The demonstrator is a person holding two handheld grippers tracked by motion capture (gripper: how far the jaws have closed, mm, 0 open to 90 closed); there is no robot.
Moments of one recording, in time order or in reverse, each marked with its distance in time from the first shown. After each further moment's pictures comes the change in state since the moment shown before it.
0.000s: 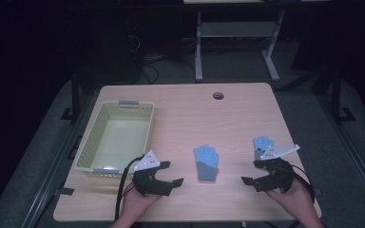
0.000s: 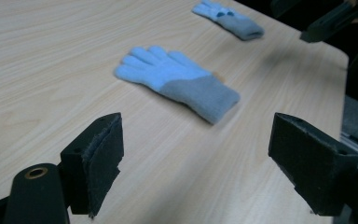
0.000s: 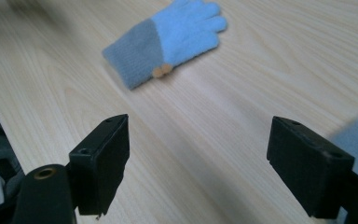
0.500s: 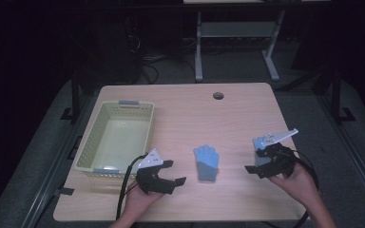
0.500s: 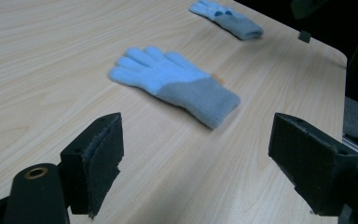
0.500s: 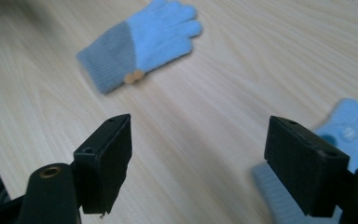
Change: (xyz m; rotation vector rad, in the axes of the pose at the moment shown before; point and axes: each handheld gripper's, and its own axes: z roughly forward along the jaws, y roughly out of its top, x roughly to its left) left arm 0.001 0.003 0.008 -0.007 -0.024 -0.006; right arm -0.027 0.027 -0.004 0.070 -0.018 -0.029
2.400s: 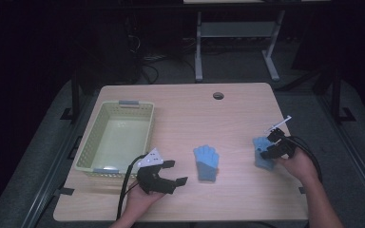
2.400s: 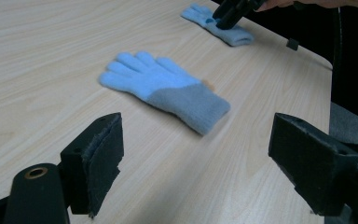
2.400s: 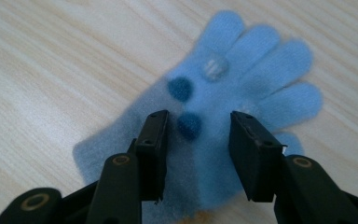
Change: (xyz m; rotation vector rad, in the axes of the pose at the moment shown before) left arm 0.000 0.002 0.002 -0.015 -0.037 -0.028; right arm -0.088 -0.007 0.045 0.271 -0.174 0.140
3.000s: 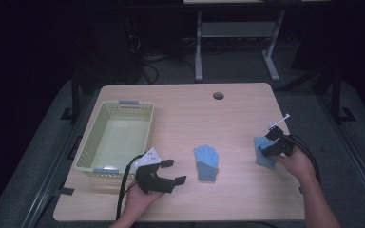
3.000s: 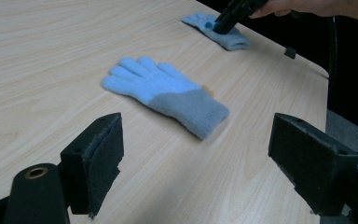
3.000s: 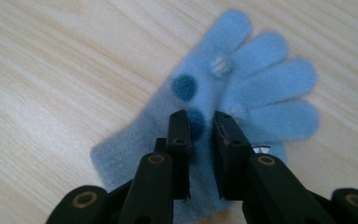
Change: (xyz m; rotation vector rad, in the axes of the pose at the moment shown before) left arm 0.001 0.001 -0.005 -0.023 -0.002 -0.023; right arm 0.000 0.006 0.000 0.027 -0.008 0.041
